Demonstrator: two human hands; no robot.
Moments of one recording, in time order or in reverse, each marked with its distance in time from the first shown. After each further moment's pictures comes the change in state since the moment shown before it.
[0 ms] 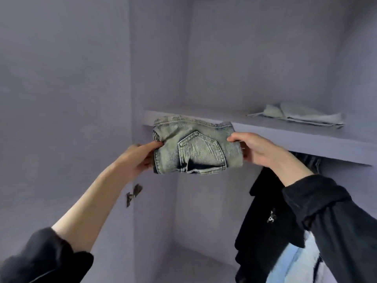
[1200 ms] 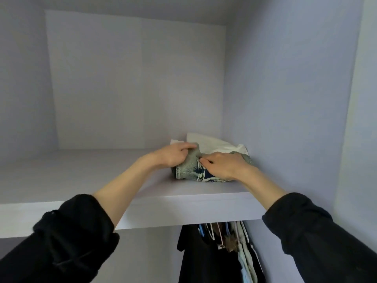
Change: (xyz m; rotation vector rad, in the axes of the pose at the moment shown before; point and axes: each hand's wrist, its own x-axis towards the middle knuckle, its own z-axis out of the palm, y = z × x) left_hand 0.218 0.065 0.406 1.031 -0.658 0.761; right_hand 0.119 -0.020 -0.270 -1.397 0.432 0.087
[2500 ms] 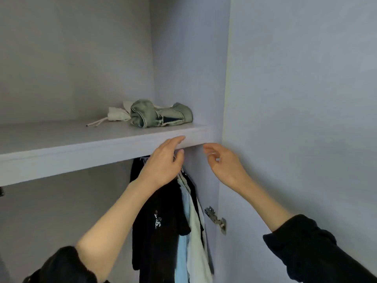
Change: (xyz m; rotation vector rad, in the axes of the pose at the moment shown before) left_hand -0.186 0.080 0.087 -0.295 0.092 0.388; right_hand -0.268 -0.030 0.042 0.611 0.519 0.381
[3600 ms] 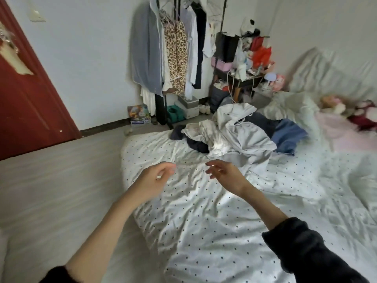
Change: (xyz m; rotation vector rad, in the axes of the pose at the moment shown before) left_hand -0.399 0.657 0.405 -0.767 -1.427 0.649; right_hand -0.798 0.118 -0.477 -0.194 0.832 1.332
